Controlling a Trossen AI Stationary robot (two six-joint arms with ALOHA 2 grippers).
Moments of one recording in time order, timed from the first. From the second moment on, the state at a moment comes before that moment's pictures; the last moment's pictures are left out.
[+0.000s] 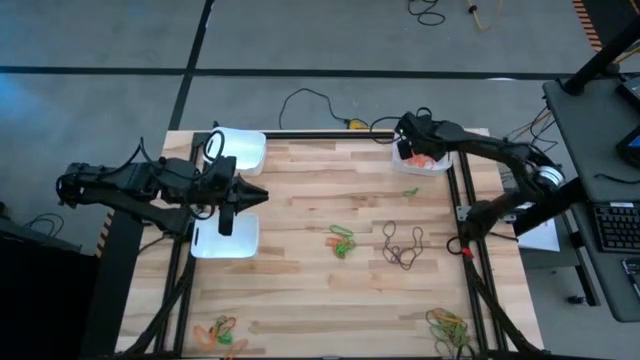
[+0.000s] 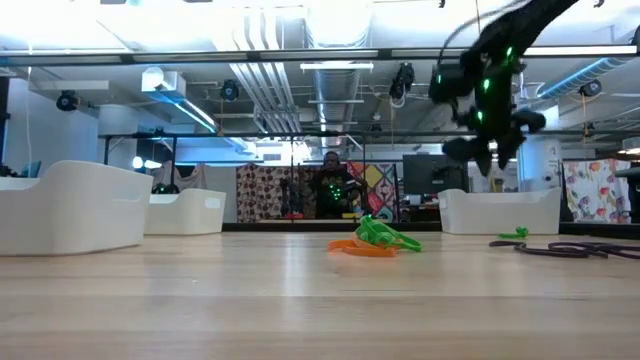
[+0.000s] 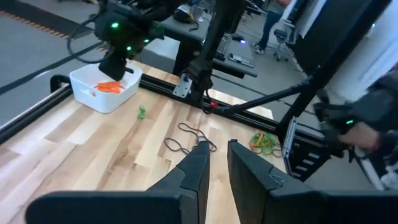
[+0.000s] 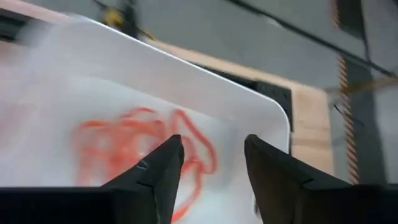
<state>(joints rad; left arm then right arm) -0.17 0.88 1.08 -0.46 -0.22 -0.39 -0.74 1.43 0.97 -0.80 0.64 0.50</state>
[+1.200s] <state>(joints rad) -0.21 0.88 1.07 -0.50 -0.01 -0.27 0.23 1.95 1.42 -0.59 0.28 0.45</state>
